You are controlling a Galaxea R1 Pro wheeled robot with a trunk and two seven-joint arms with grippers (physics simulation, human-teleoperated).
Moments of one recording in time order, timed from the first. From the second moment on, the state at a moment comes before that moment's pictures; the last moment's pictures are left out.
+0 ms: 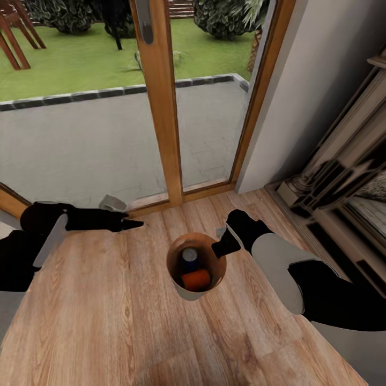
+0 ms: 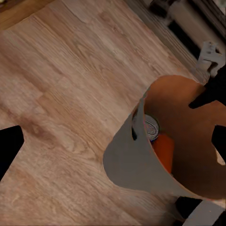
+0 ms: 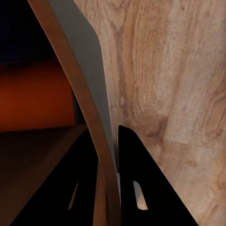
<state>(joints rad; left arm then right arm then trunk) -0.88 0.43 -0.20 -1.43 0.26 1.01 -0.81 -1.29 0.16 0.12 -0.19 0.34 1.03 0.45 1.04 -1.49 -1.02</state>
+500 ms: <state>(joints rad) -0.51 0.36 -0.06 -1.18 0.12 0.48 -0.54 -1.29 -0.04 0.09 -0.19 0.31 1.03 0.47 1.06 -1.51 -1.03</state>
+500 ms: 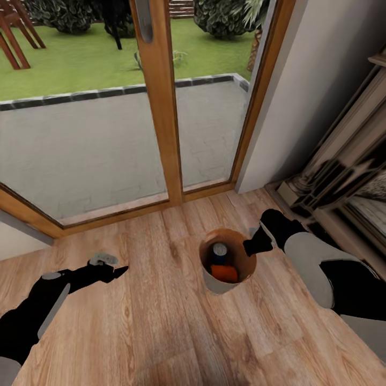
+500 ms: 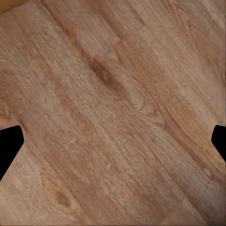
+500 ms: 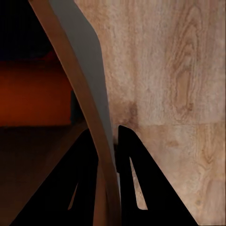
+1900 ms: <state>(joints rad) -0.37 0.31 -0.06 -1.14 0.12 0.33 -0.48 -1.28 -0.08 0.08 -0.16 0.32 1.02 0.47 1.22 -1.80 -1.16</state>
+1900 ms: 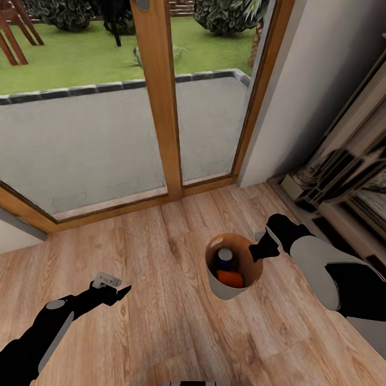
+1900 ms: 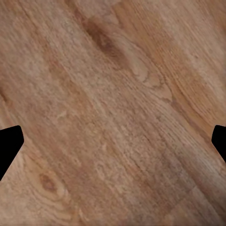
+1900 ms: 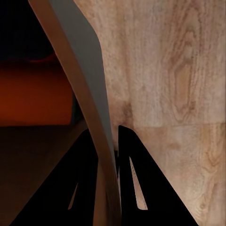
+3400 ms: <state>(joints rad) -0.37 0.31 -0.07 -1.10 0.12 0.31 -0.47 -1.26 -0.08 0.08 -0.17 0.32 1.01 0.47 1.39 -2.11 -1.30</state>
